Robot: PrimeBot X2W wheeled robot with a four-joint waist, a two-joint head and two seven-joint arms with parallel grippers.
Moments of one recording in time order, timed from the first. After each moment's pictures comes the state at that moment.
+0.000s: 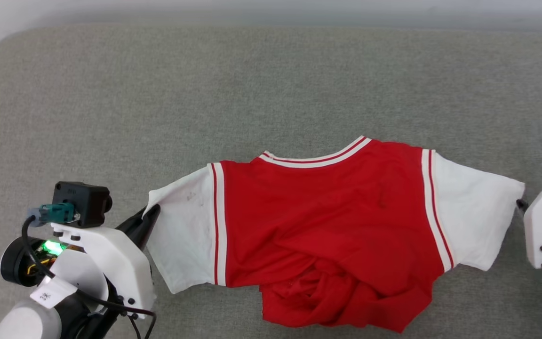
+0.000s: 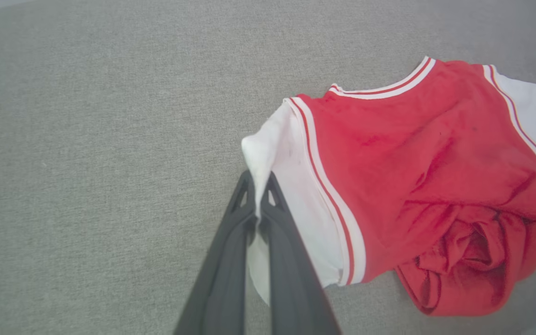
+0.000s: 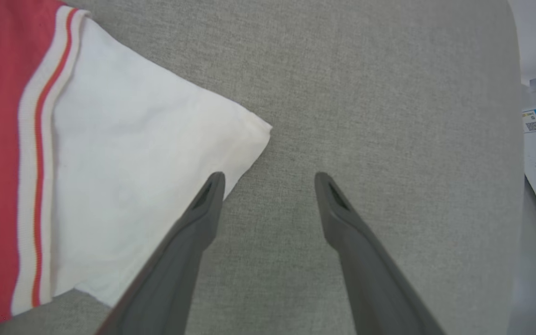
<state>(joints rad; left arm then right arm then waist) -0.12 0.52 -0.23 -0.39 -0.58 0.13 0.62 -0.26 -0.31 -0.12 -0.01 0.07 0.13 0.84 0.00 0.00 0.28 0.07</state>
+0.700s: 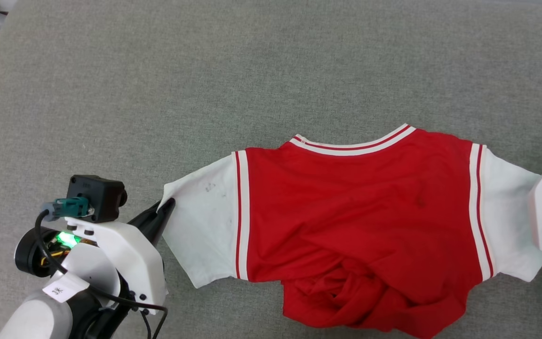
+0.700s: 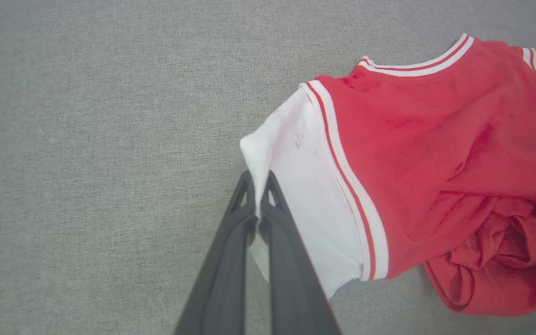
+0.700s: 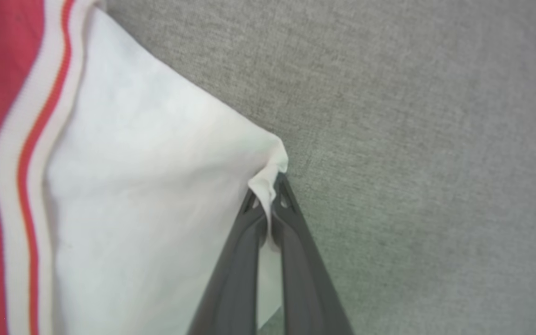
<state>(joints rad) -0.16 0.51 -0.27 -0.41 -0.59 0.12 0.62 -0.38 -0.40 -0.02 0.15 0.15 0.13 0.96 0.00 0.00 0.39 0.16</state>
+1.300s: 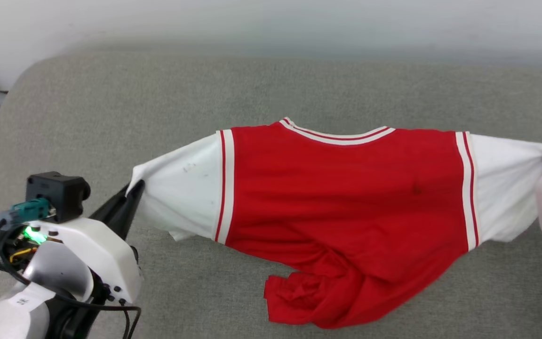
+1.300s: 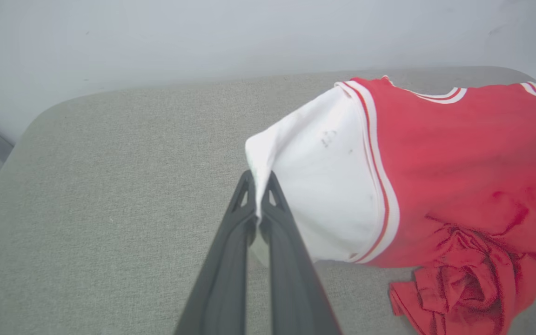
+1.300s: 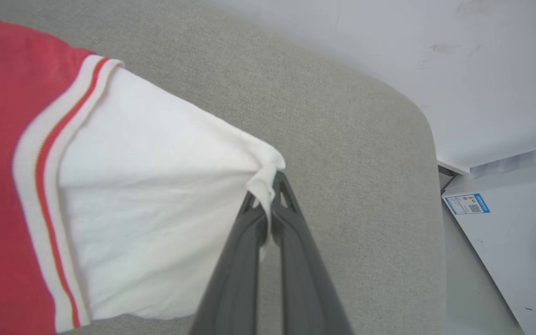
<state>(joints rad) -0.14 0.53 -0.20 -0.38 -0.57 0.13 0.50 -0.40 -0.45 0.01 0.14 0.14 0.13 0.70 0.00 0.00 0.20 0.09</state>
